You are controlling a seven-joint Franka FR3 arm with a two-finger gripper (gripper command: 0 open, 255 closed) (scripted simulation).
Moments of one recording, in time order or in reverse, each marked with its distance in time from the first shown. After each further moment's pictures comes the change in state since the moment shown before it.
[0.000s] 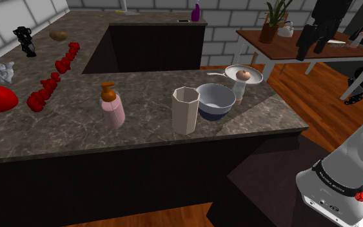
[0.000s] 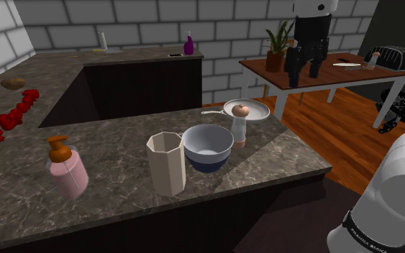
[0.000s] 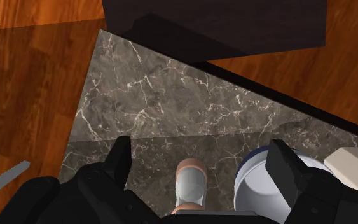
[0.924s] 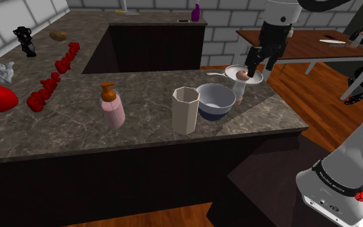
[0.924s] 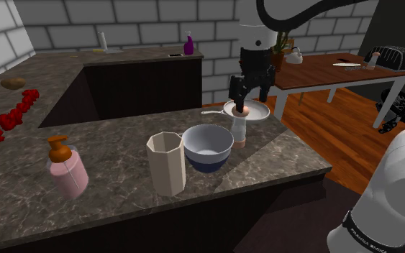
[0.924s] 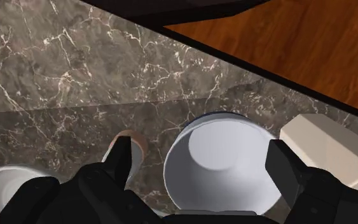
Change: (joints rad) arm 0.075 0.212 0.166 -0.036 0.121 0.307 0.210
